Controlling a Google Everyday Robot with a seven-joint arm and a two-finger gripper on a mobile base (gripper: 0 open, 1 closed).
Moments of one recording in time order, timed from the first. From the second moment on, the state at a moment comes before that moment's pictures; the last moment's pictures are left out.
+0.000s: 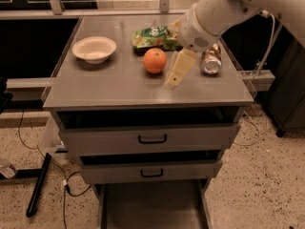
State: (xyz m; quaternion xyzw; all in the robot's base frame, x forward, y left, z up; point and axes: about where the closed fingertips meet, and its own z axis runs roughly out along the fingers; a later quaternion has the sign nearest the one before) arm 0.611 -0.061 0.931 -0.67 0.67 0.05 0.32
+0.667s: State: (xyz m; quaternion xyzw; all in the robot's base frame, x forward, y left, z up) arm 0.642 -0.025 0.906 -0.65 0.66 0.13 0.34
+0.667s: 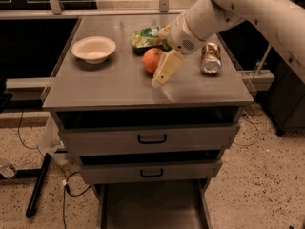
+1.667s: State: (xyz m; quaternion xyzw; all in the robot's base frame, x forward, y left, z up) arm 0.680 -0.012 0.888 -0.64 0.67 0.13 0.35
